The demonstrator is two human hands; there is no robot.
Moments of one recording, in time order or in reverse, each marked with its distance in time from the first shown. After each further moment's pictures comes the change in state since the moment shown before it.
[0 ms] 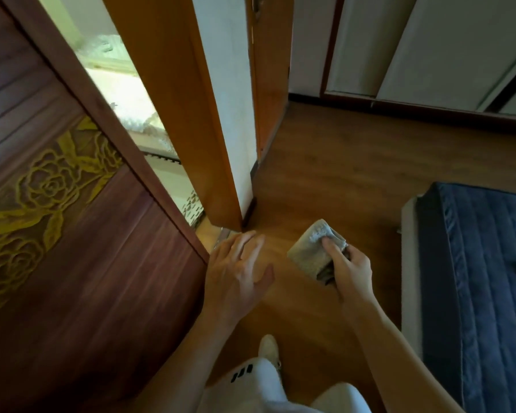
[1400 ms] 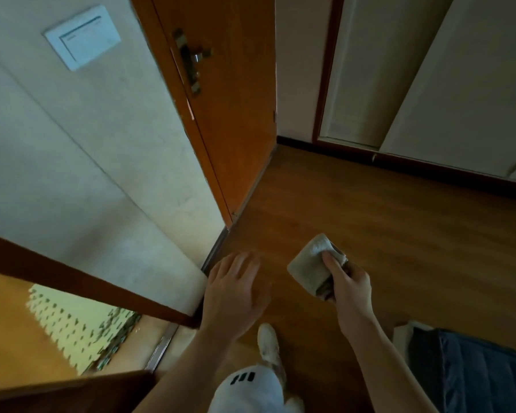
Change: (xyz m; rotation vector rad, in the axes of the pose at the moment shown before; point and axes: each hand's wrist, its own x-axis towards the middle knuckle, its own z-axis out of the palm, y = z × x) left_hand 0.577 0.078 0.241 0.089 -0.075 -0.122; right_hand 0.597 -0.252 -0.048 0.019 -0.066 0.071
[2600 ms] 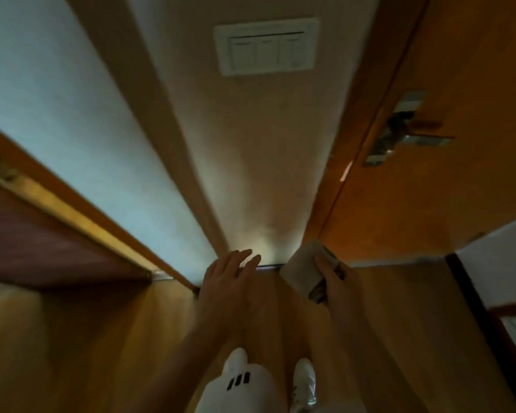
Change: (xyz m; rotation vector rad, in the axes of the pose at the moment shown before) left_hand 0.256 -0.081 0.058 0.211 0.257 -0.953; right_hand 0.344 -0.159 0.301 -0.504 -1.056 -0.026
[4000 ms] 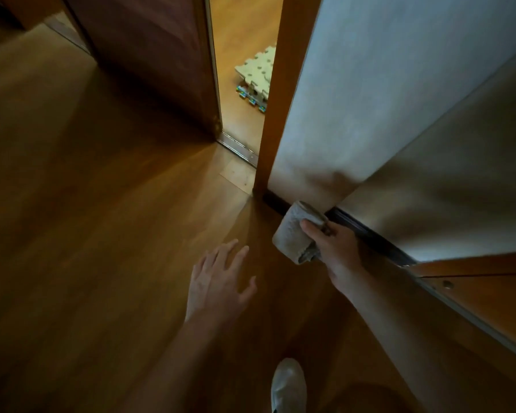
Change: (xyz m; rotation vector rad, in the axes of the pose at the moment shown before) left_hand -0.275 -0.237 0.449 -0.112 -0.142 -0.931; right_hand 0.202 0.498 0.233 -0.530 -0.639 0.154
